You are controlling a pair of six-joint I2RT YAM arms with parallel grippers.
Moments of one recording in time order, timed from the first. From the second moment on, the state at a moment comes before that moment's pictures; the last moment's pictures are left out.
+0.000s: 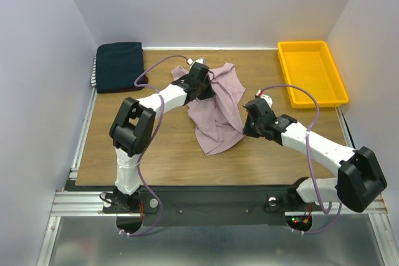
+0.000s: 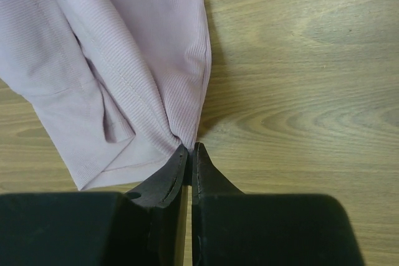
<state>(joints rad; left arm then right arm) -0.59 1.96 1.45 -0.15 0.00 -0.75 0.62 1.28 0.81 -0.46 0.25 0.73</state>
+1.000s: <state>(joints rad) -0.91 1.79 1.16 -0.37 -0.45 -0.89 0.62 1.30 0.80 -0.42 0.26 0.75</state>
